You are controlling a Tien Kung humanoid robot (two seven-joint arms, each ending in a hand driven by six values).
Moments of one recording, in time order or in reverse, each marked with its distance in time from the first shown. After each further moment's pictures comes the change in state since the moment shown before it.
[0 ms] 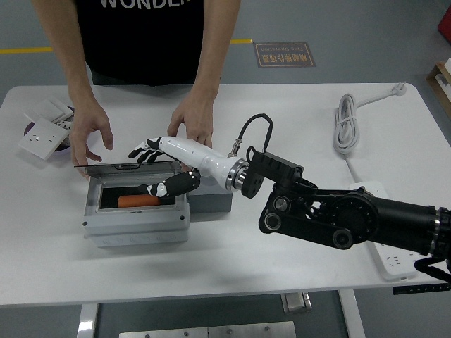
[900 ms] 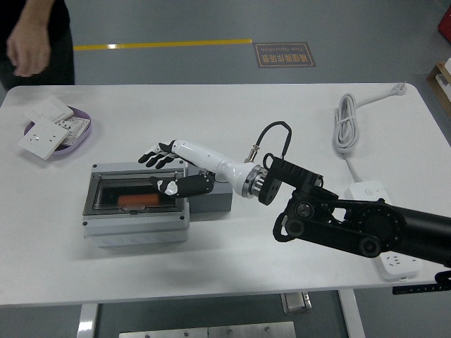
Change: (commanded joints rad) left arm 0.001 0.007 0.011 0.000 -0.020 0.003 -0.007; right arm -0.084 -0.101 0.124 0.108 0.014 0.010 -0.001
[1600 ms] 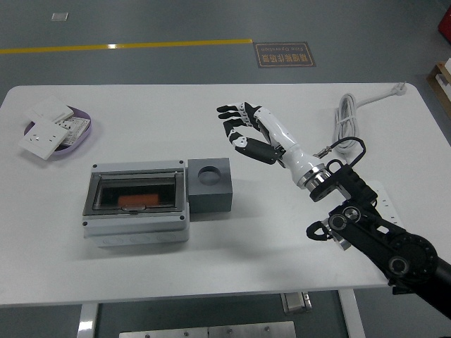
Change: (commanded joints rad) left arm 0.012 -0.028 0.004 0.000 -0.011 0.004 0.008; right arm -0.488 0.040 0.545 -0.050 0.016 0.005 0.223
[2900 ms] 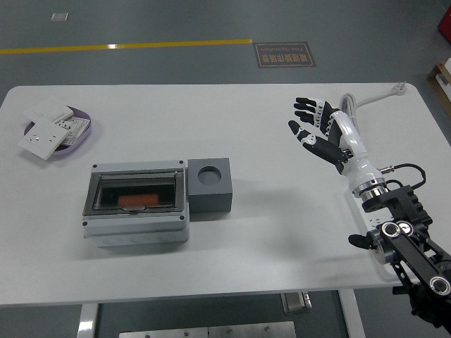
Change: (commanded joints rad) left arm 0.019 0.001 -0.019 0.000 0.075 -0.011 0.020; right arm -0.205 0.003 0.333 0.037 -0.035 0.074 0.022
